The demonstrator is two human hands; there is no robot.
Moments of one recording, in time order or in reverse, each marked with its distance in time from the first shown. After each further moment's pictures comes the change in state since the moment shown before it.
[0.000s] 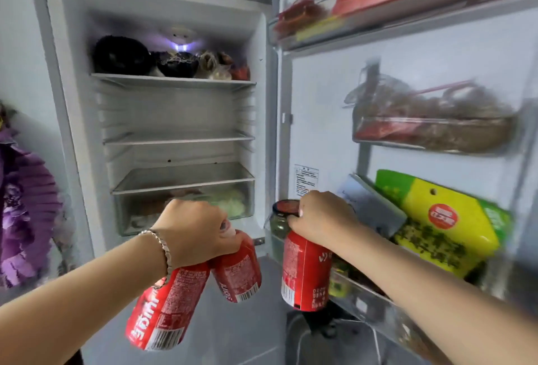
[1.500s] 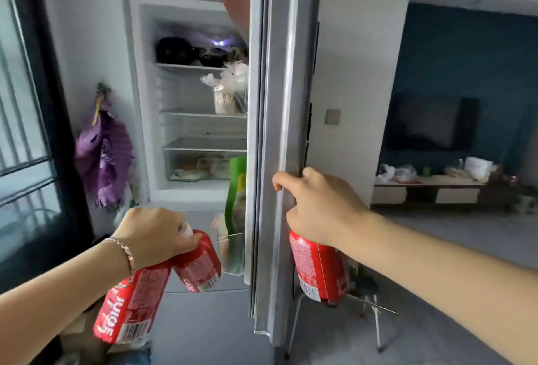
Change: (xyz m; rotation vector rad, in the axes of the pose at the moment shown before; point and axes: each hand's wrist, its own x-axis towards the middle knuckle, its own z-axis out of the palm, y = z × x) left_hand -0.171 0.121 -0.027 0.093 -0.022 -0.323; right_hand -0.218 0.094 -0.106 -0.132 0.023 -0.540
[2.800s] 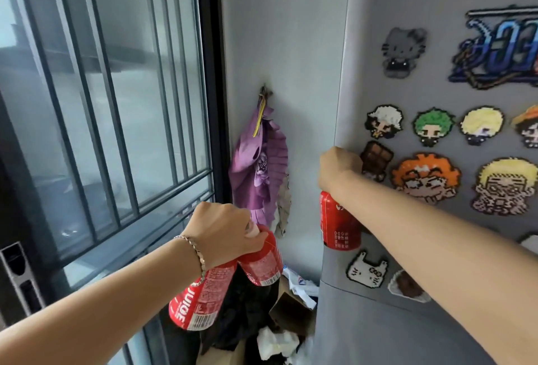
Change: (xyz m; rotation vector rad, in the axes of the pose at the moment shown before) left_hand 0.153 -0.421 0.157 0.168 -0.072 -0.167; right_hand 0.574 -0.308 0.204 -0.237 -0.041 0.066
